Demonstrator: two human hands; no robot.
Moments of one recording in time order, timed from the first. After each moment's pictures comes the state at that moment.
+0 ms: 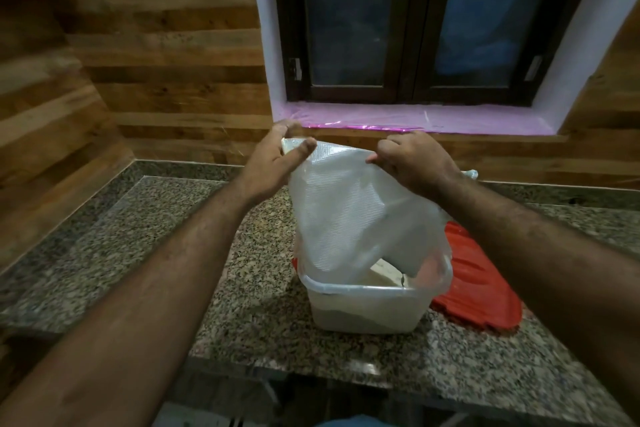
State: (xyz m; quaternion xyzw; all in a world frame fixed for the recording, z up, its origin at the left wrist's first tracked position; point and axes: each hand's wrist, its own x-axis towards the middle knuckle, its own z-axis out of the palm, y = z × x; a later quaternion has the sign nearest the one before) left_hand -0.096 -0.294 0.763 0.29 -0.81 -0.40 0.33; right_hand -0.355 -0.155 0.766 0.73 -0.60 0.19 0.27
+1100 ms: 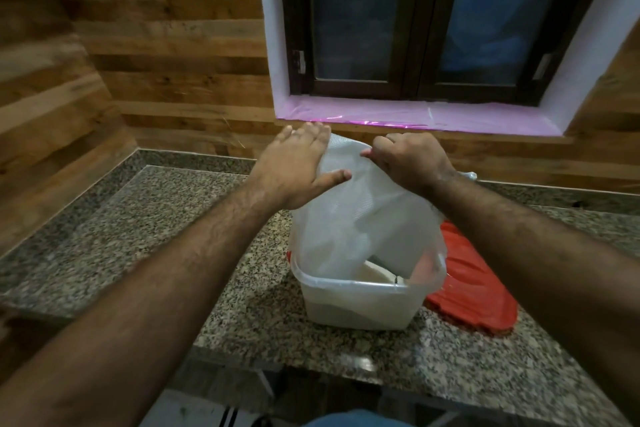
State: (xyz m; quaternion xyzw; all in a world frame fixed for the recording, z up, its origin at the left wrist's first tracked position) left_hand -0.127 -0.253 0.768 0.30 -0.94 0.11 0.15; right_hand -0.364 -0.164 0.754 0.72 -0.59 0.17 0.32
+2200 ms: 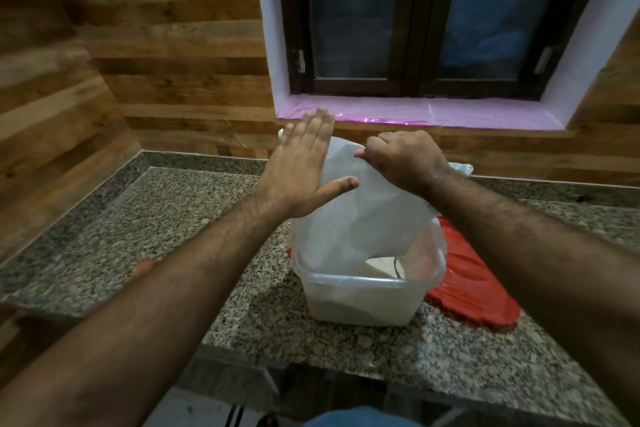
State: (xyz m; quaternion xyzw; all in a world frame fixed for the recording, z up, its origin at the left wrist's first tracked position) left_hand -0.133 -0.245 0.747 0.31 -0.93 0.08 0.19; right_hand -0.354 -0.157 0.756 0.73 -0.57 0.15 0.33
